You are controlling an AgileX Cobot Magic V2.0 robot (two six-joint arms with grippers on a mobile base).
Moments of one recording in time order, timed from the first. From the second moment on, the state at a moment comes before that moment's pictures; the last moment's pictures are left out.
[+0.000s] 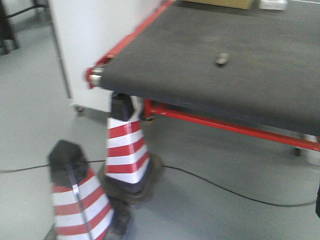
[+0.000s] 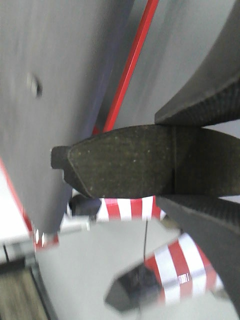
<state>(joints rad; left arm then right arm) -0.54 0.28 -0.50 0.23 0.82 -0.45 0.24 0.33 -0.42 -0.02 0.51 0.06</state>
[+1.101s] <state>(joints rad) -0.54 0.28 -0.50 0.23 0.82 -0.45 0.24 0.33 -0.42 -0.03 0.51 0.06</state>
